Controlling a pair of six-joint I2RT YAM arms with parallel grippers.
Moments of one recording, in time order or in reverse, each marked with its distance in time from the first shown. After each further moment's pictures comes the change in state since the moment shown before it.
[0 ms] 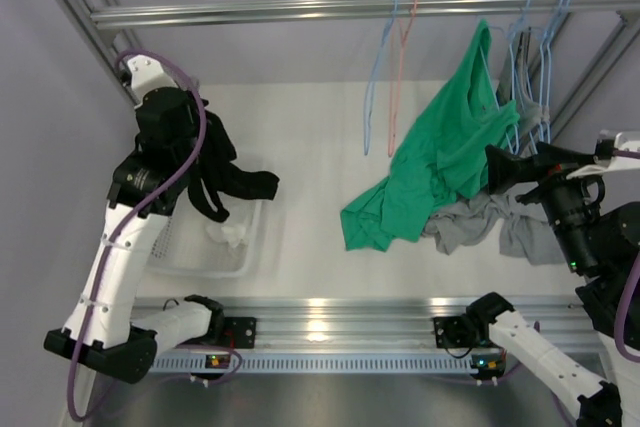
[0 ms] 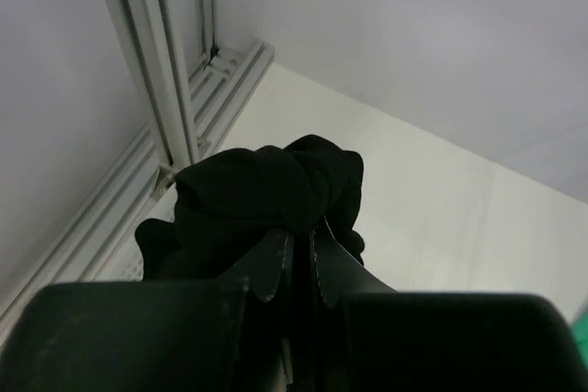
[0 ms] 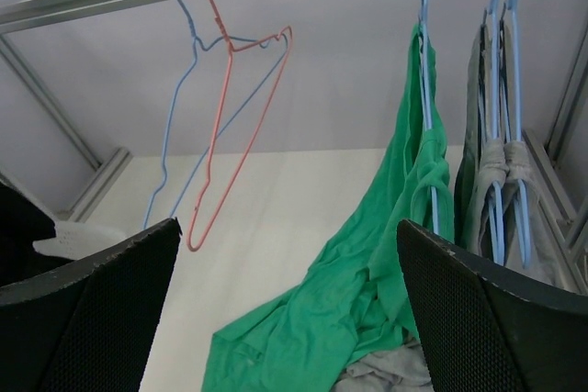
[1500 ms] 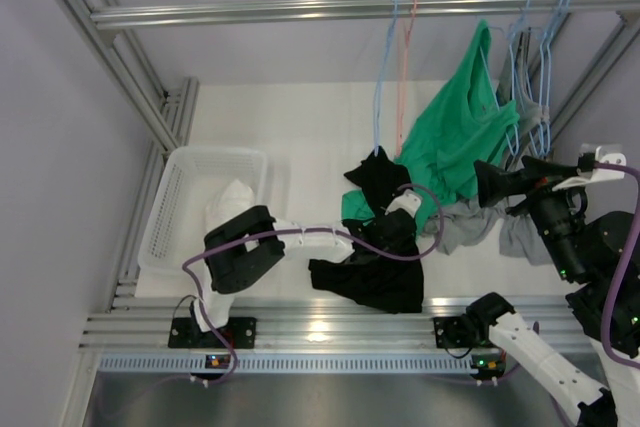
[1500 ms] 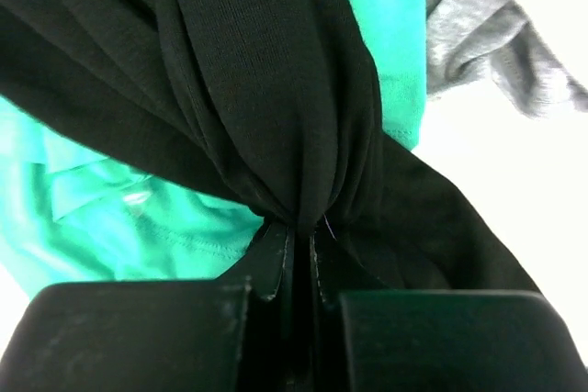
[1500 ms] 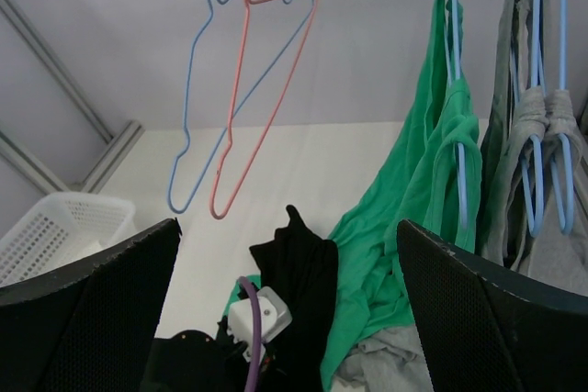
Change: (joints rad) left arm -0.843 0.865 -0.293 0.580 0.288 -0.074; right arm 0.000 -0.070 -0.123 0.006 -0.044 0.035
